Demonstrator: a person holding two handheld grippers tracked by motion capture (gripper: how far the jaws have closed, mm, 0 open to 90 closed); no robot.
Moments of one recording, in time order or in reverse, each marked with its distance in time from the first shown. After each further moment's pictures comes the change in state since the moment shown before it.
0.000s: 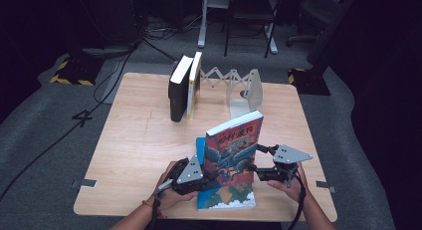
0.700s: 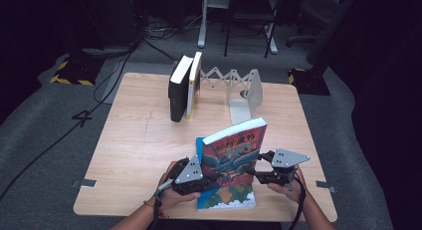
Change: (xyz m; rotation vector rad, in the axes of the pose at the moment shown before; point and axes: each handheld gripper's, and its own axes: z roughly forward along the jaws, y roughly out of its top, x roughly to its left) left arm 0.001 0.007 -0.001 -0.051 -0.037 -0.013; right arm 0.005 -0.004 -0.001 -0.006 0.130 -0.047
